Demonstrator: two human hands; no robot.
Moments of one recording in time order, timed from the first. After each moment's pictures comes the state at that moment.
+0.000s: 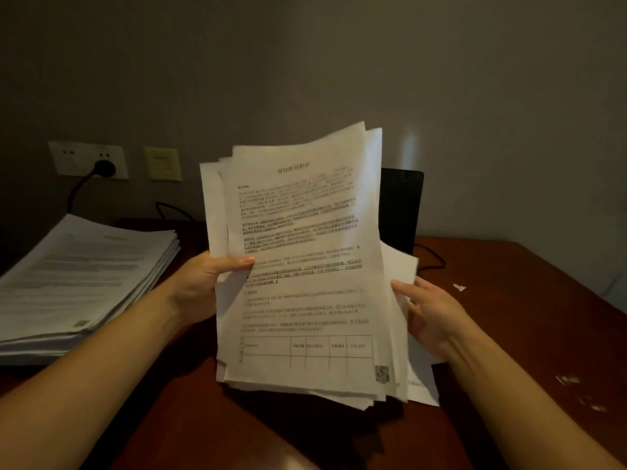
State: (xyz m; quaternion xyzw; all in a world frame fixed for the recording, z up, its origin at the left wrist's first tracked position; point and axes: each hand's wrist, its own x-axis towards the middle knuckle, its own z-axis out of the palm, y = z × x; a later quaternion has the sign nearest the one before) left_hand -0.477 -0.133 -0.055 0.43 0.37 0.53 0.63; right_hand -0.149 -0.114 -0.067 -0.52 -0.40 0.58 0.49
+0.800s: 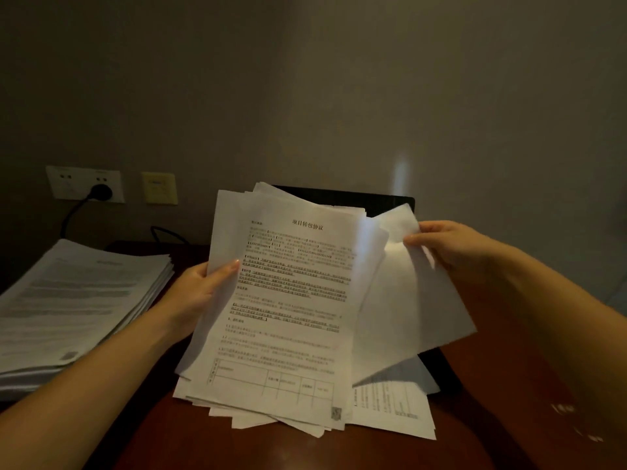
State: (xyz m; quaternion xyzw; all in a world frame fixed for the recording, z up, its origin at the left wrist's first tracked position) left_hand -0.480 -0.118 -0.050 0.46 0.50 0.57 0.47; right_hand -0.113 -0.063 0.056 -0.56 -0.64 0.40 0.33
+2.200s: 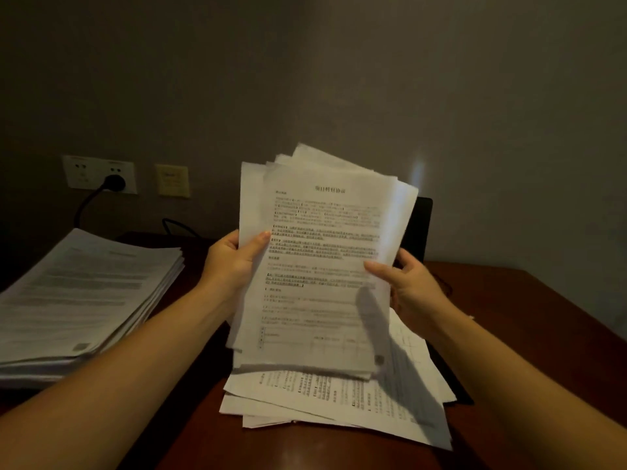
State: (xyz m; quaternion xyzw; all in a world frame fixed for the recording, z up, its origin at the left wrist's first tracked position) left_hand -0.451 -0.096 -0.028 0.40 0.47 0.66 0.42; right_hand -0.187 -0.071 -0.024 -0.38 -0.54 0.55 0.50
